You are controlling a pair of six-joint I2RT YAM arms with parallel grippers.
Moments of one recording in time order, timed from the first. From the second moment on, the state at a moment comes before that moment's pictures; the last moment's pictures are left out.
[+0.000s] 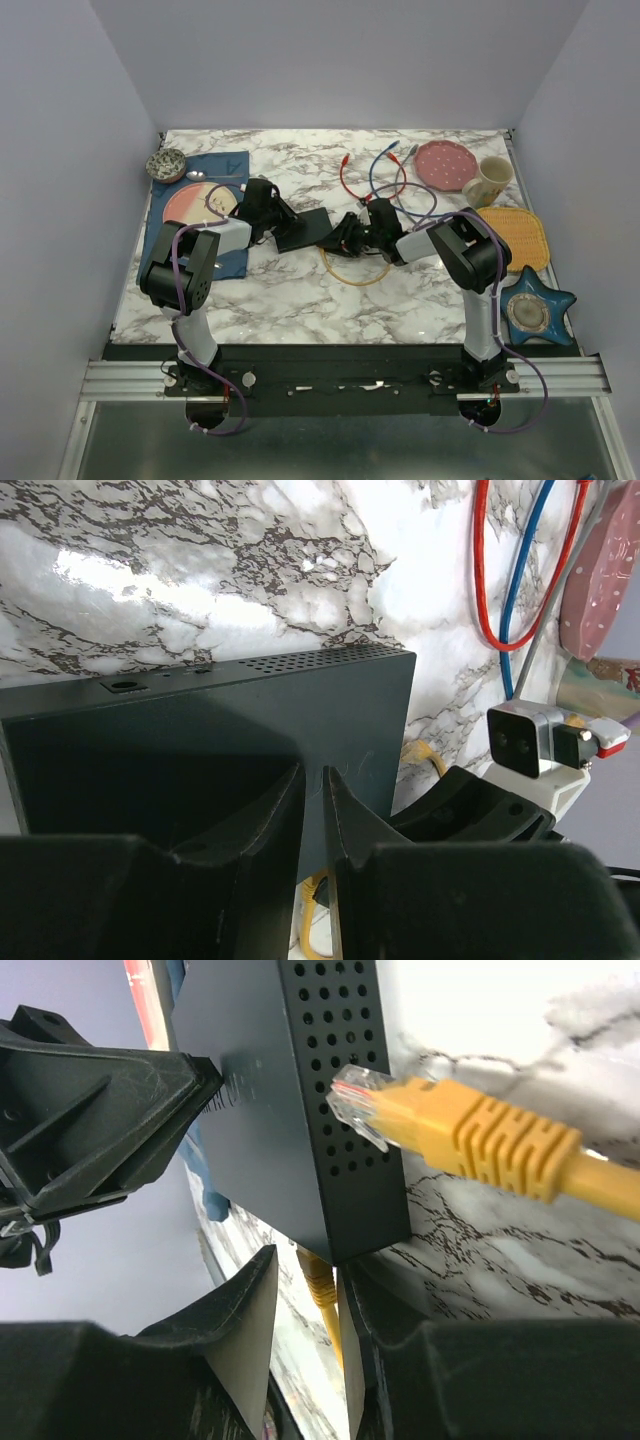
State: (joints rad) left arm -0.31 1.82 0.95 0.17 0.25 -0.98; right arm 0.54 2.08 0.96 0.60 -0.56 1.08
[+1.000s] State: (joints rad) left arm -0.31 1.81 0.92 0.22 0.25 -1.00; right arm 0.54 2.08 0.93 0.63 -0.47 1.27
